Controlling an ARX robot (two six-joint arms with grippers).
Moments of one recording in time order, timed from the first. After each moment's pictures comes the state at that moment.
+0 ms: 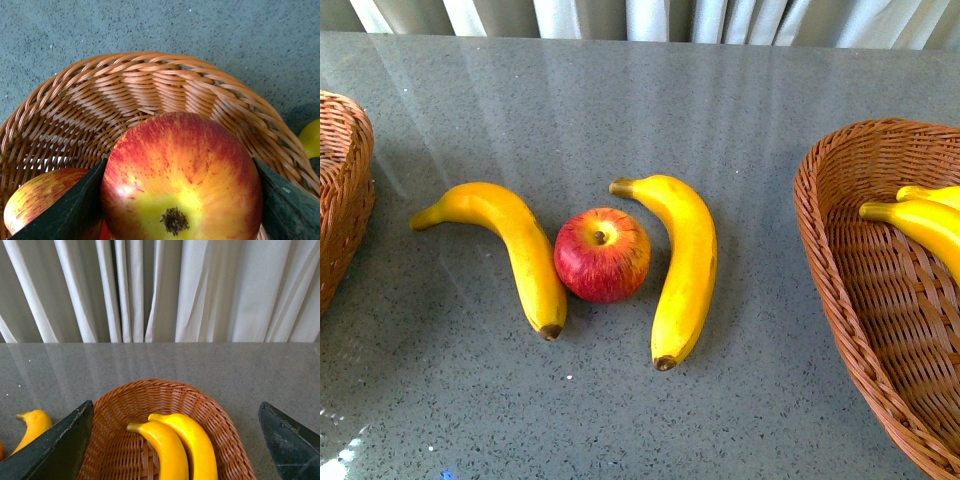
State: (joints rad) left arm 0.20 1.82 1.01 -0.07 0.26 0.42; right arm 0.00 0.00 0.02 0.00 0.00 0.00
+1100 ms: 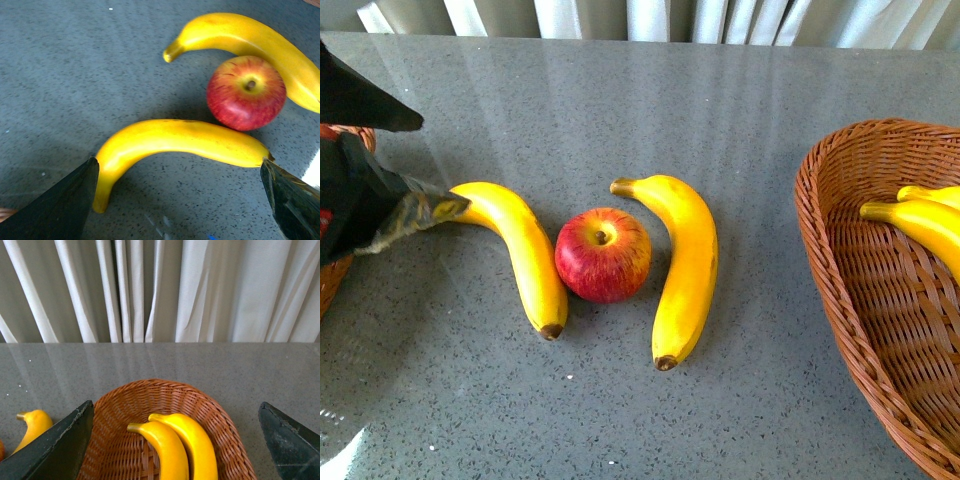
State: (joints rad) left arm -0.14 1.63 0.81 -0.12 0.58 0.78; right arm 0.00 0.00 0.02 0.00 0.00 0.00
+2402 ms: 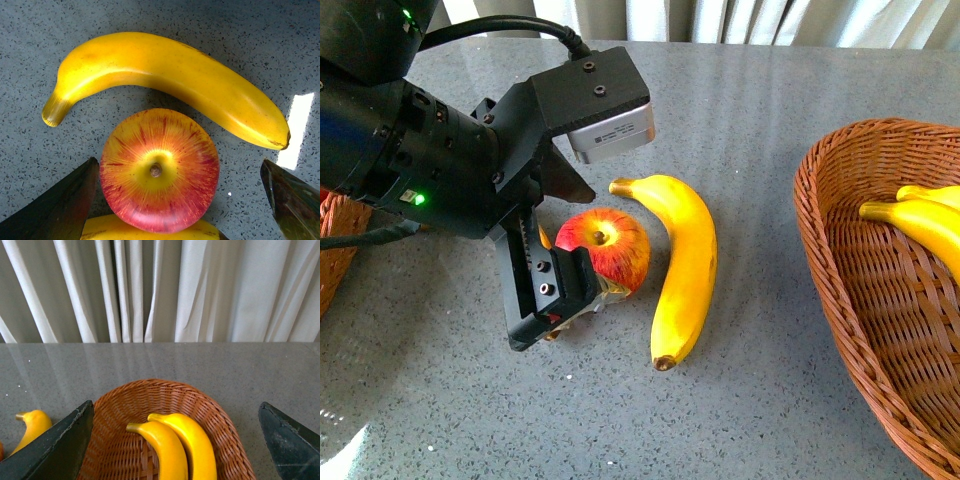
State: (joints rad) left arm -0.40 1.88 0.92 -0.04 0.52 0.77; right arm 0.00 0.00 0.02 0.00 0.00 0.00
